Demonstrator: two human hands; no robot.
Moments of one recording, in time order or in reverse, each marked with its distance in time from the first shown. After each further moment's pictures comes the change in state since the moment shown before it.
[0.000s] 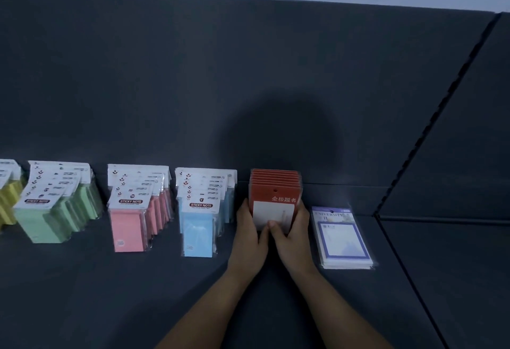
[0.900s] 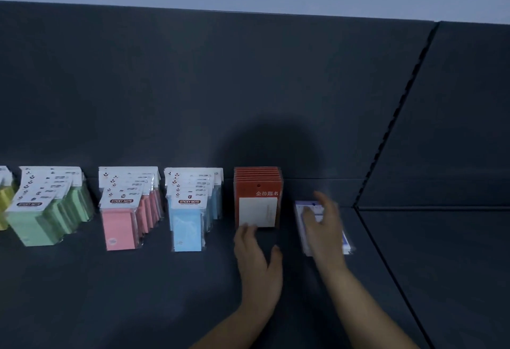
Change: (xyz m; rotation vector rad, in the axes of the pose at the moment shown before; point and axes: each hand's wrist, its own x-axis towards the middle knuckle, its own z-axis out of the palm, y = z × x) left_hand -0.072 0.036 0.031 0.102 0.121 -0.056; right_hand -0.017 -0.043 -0.068 -0.152 0.217 0.063
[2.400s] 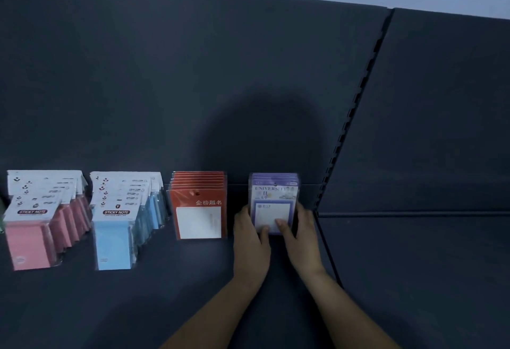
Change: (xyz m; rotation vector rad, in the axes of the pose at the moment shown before) left_hand 0.049 0.024 0.106 0.027 -0.025 0.033; right_hand 0.066 0.079 -0.048 -0.165 -0.163 -0.136
